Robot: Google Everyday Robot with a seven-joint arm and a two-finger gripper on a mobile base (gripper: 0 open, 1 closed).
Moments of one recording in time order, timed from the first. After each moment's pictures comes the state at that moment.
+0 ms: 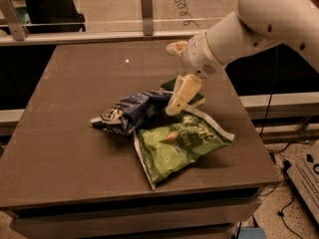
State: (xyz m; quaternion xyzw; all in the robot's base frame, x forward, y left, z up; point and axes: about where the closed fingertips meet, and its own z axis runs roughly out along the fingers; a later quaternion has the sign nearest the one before) arm 0.561 -0.020 0.894 -0.68 0.63 0.17 0.35
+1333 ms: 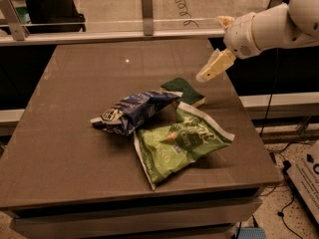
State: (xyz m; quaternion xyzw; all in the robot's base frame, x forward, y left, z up) arm 0.663 -0.132 0.922 -0.57 0.67 0.10 0.46
